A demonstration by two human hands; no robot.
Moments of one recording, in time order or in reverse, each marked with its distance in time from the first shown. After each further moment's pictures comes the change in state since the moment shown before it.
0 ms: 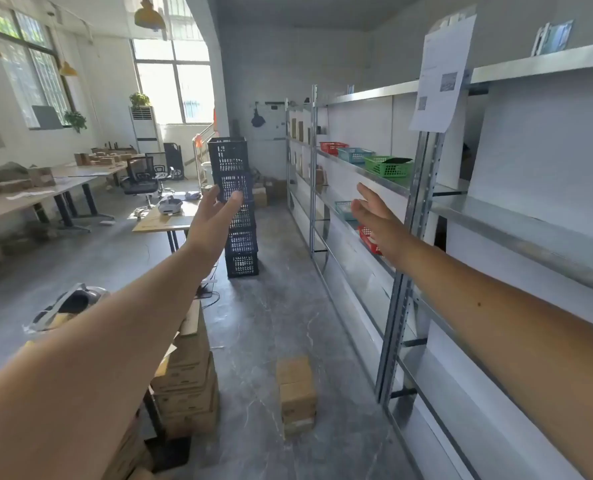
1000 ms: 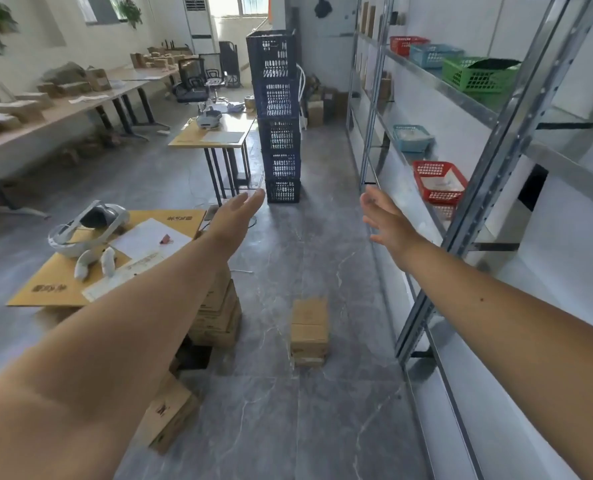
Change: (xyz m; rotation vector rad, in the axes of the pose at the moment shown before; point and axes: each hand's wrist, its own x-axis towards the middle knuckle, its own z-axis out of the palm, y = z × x) left_hand 0.082 -0.156 0.102 0.383 0.042 -0.310; right_hand 0.146 0.214 -0.027 0.187 -0.192 0.298
